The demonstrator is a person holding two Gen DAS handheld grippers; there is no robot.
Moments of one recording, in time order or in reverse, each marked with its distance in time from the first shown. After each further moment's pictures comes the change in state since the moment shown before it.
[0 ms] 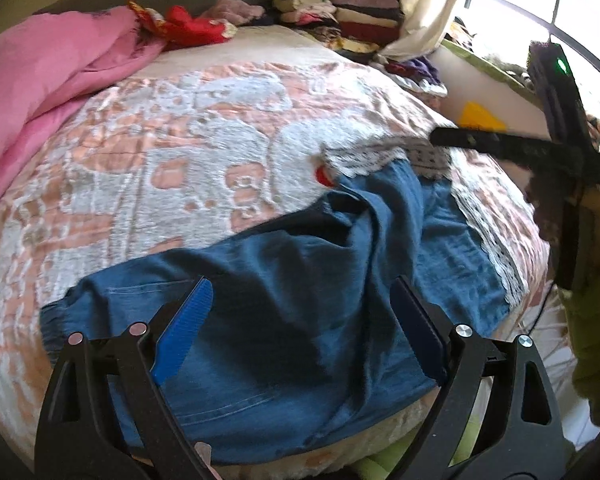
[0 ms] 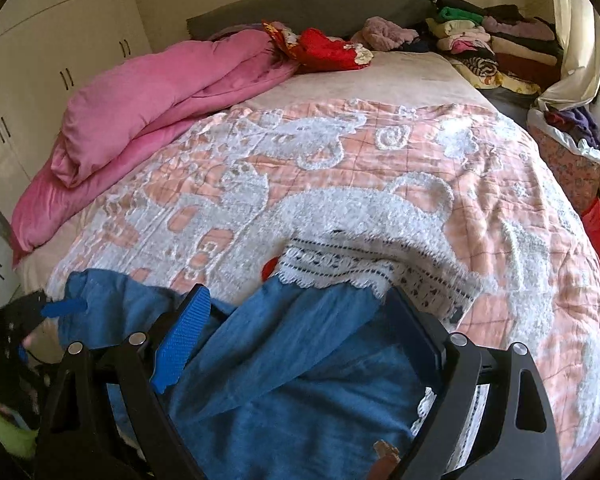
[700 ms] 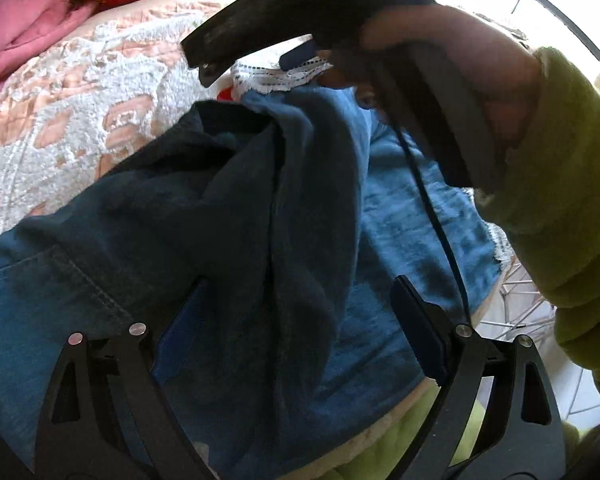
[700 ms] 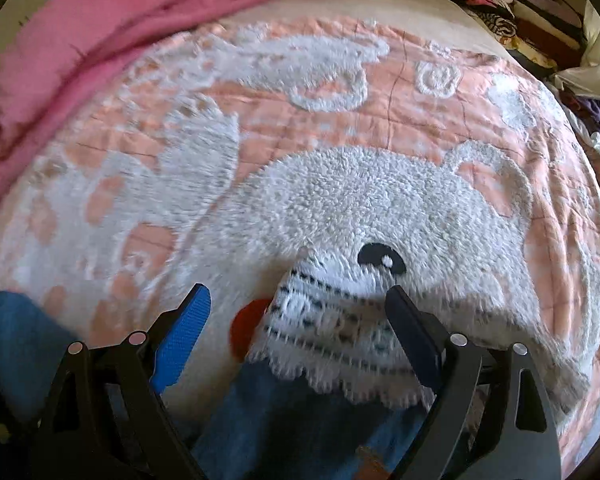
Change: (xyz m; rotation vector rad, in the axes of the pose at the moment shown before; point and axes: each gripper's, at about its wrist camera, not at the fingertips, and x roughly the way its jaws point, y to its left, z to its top) left arm 0.079 -0.047 -0.023 0.075 0.174 -0.143; right arm 0.162 0.022 0.040 -0.037 0.283 -0.113
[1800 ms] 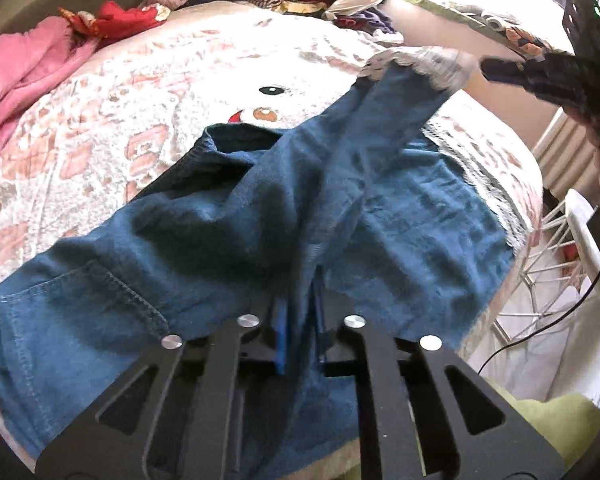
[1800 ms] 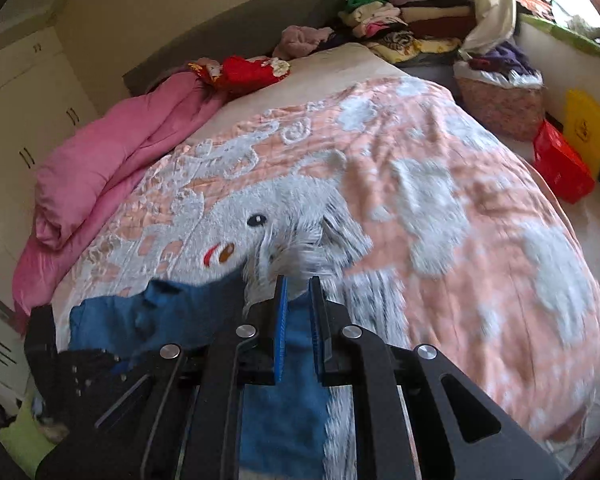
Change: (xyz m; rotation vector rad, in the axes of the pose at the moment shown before) left arm -0.021 -0.013 -0.009 0.098 -0.068 0.082; right arm -0.197 -0.114 -0.177 0.337 -0.327 0.100
